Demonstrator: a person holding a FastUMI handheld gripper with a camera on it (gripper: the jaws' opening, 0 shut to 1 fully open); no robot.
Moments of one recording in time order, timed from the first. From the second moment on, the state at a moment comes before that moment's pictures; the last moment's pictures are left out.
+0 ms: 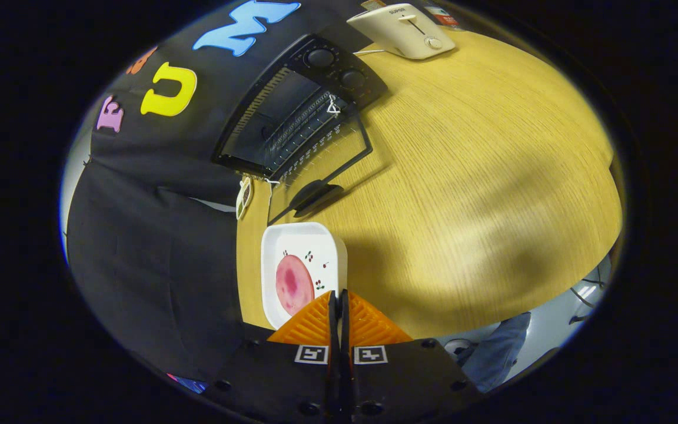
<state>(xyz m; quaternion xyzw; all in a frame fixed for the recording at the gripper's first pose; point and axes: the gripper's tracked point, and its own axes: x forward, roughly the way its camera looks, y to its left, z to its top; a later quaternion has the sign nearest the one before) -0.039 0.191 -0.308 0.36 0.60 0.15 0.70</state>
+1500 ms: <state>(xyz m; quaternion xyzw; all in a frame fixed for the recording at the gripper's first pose) 0.128 0.270 -0.320 0.61 0.41 -0.09 0.67</state>
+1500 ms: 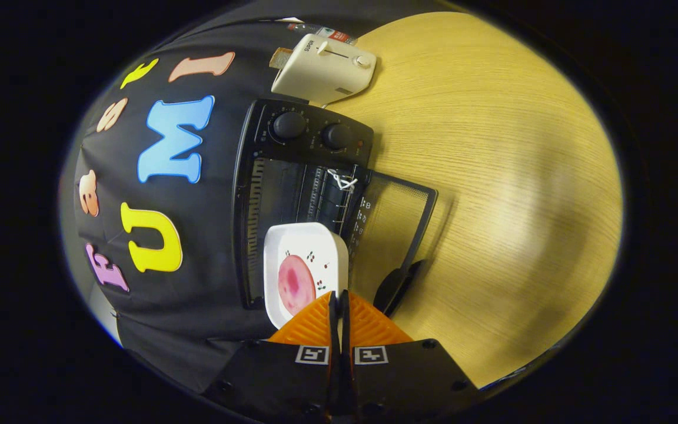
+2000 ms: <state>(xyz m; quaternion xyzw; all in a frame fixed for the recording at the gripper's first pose) 0.182 0.297 -0.337 0.65 0.36 -0.15 0.65</state>
